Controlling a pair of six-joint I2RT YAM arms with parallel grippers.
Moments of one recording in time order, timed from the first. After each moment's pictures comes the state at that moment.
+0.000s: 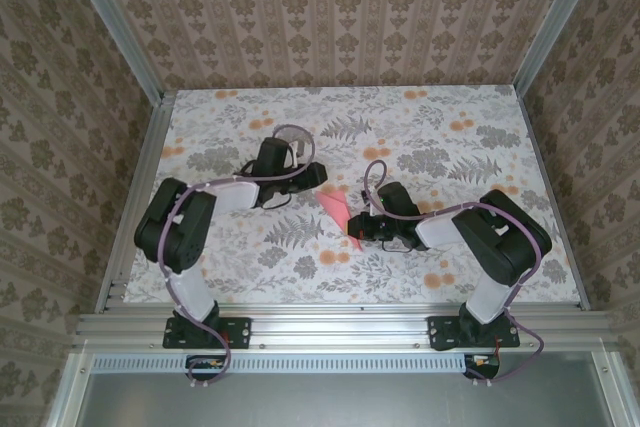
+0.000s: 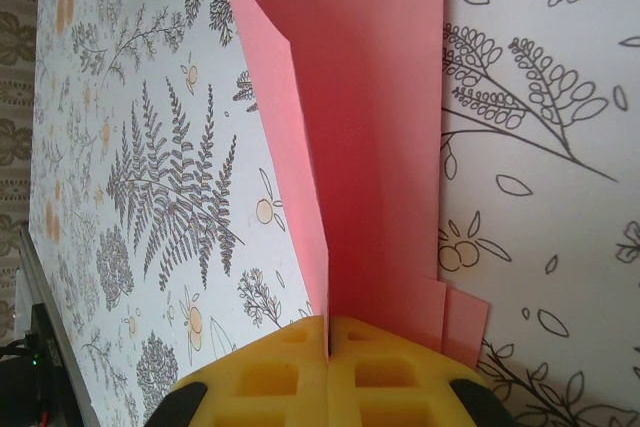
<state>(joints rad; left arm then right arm) -0.52 1.76 0.94 0.14 0.42 -0.66 0.53 1.72 0.57 0.38 -0.49 0.69</state>
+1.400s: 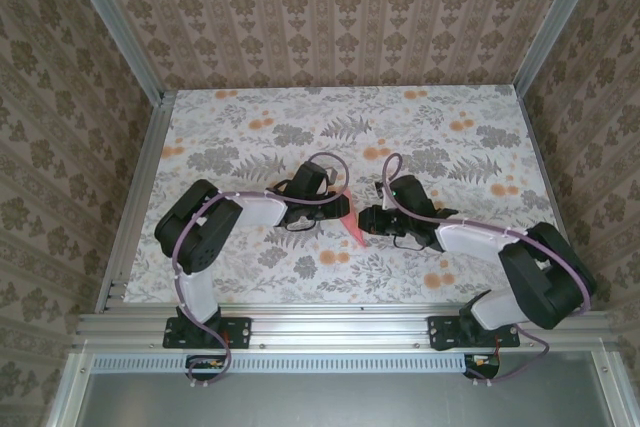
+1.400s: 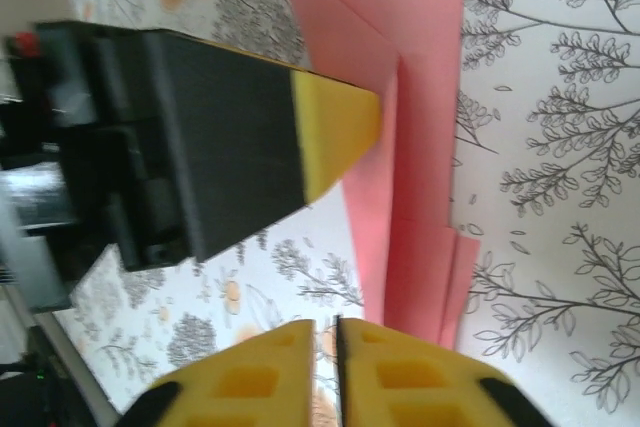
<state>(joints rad) -0.75 1.86 0.92 0.13 0.32 -0.70 0.52 1.41 0.57 0.07 -0.39 0.66</state>
